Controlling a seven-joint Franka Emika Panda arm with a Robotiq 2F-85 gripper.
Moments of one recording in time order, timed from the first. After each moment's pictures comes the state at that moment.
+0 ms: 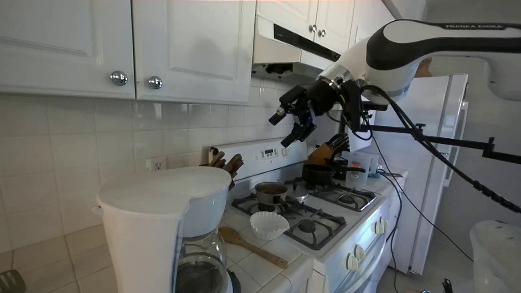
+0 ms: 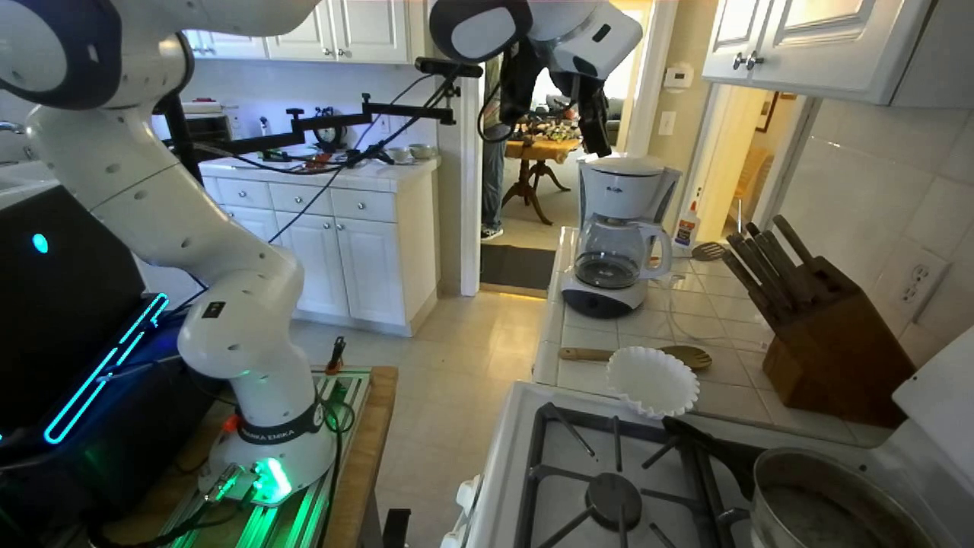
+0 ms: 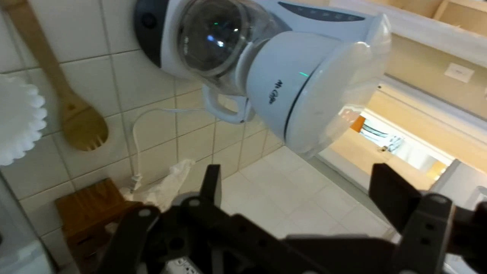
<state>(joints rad) 0.13 -0.49 -0.01 -2.13 0.64 2.24 0.14</state>
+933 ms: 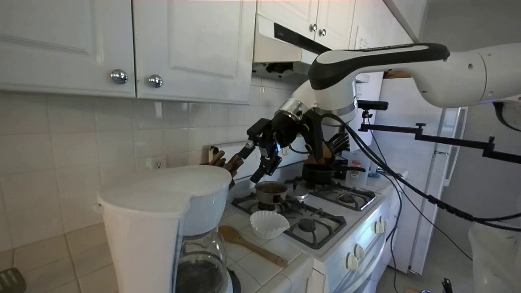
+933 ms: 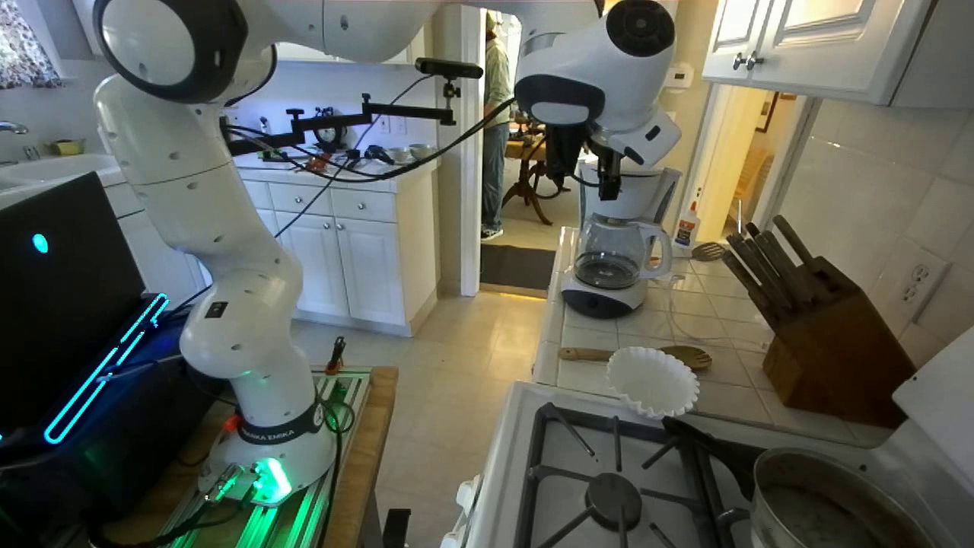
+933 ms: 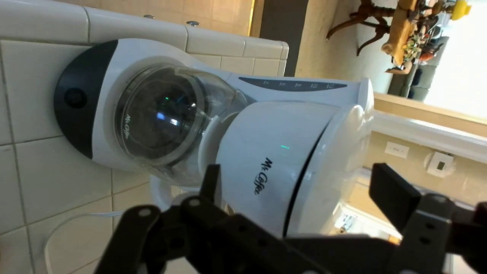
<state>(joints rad) 0.15 -0.18 -0.02 -2.00 0.94 2.04 -0.12</state>
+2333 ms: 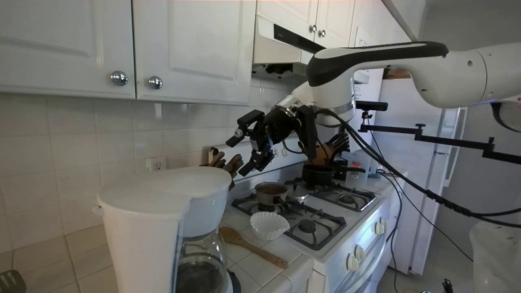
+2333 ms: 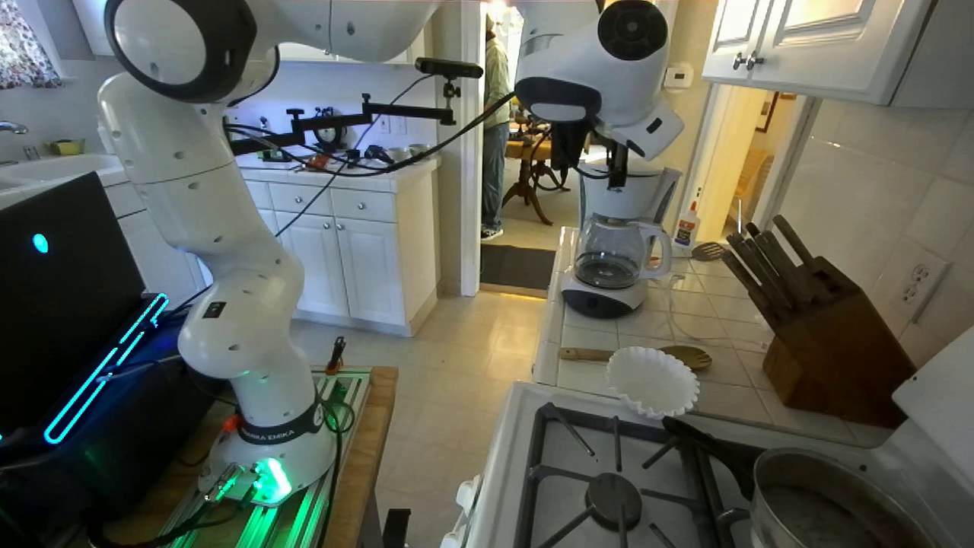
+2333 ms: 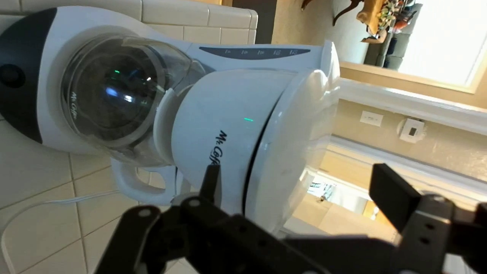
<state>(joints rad) 0.13 -0.17 0.03 -1.98 1.05 2.13 -0.12</state>
